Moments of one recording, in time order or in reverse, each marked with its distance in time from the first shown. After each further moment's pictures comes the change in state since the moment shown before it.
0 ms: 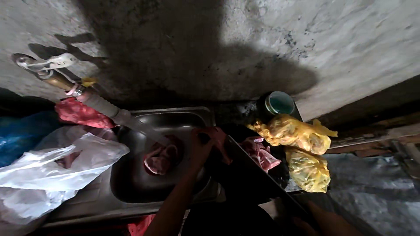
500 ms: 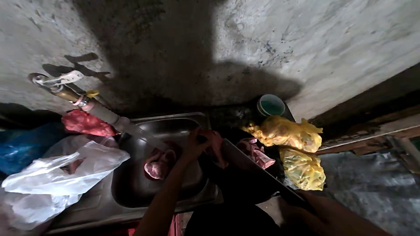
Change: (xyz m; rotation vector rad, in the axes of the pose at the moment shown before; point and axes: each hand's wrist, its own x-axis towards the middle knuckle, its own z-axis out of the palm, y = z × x) left_hand 0.024 0.005 -0.022 0.223 -0.286 0.070; right_hand 0.020 0.042 -0.009 0.068 -0.040 -0.073
